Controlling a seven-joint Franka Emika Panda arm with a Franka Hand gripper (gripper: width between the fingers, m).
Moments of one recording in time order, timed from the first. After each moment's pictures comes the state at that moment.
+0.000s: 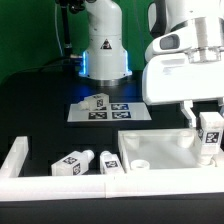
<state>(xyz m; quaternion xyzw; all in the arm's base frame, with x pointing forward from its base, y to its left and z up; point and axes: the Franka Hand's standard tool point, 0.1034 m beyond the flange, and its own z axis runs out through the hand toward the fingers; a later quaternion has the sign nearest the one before) 0.636 0.113 0.092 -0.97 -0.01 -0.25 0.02</state>
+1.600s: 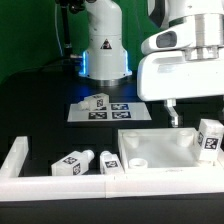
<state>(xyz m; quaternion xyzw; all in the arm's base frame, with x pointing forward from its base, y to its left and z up) 0.632 0.103 0.096 -0.99 0.00 -0.12 0.02</state>
